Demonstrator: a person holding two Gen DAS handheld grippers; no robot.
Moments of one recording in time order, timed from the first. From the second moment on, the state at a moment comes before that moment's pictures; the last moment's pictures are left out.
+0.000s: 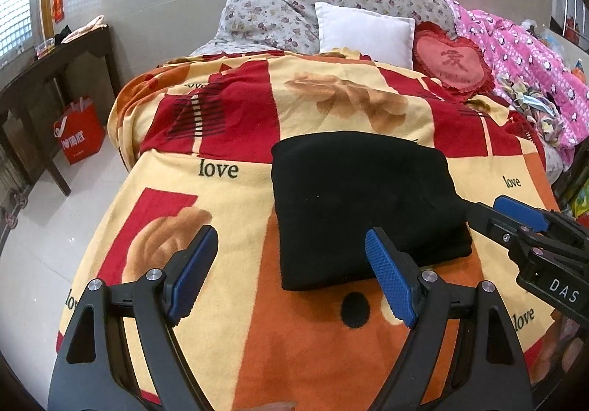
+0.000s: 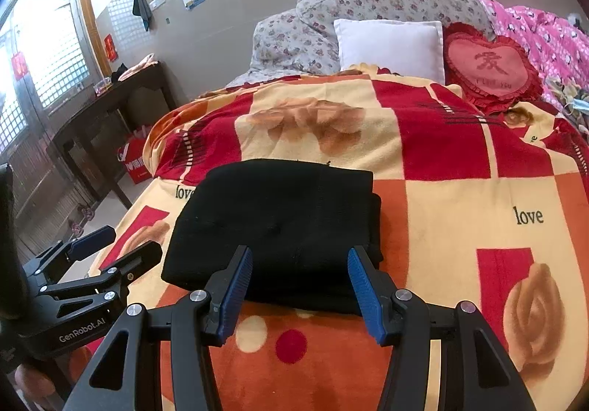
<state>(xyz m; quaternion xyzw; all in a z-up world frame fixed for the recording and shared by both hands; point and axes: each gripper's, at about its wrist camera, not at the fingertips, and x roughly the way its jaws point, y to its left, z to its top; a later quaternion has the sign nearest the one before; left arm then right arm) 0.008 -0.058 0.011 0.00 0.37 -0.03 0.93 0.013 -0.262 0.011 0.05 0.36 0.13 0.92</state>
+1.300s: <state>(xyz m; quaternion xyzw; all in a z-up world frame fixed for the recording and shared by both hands) 0.013 -0.054 -0.003 0.00 0.39 -0.03 0.92 0.024 -0.251 -0.004 0.05 0.39 0.15 0.91</state>
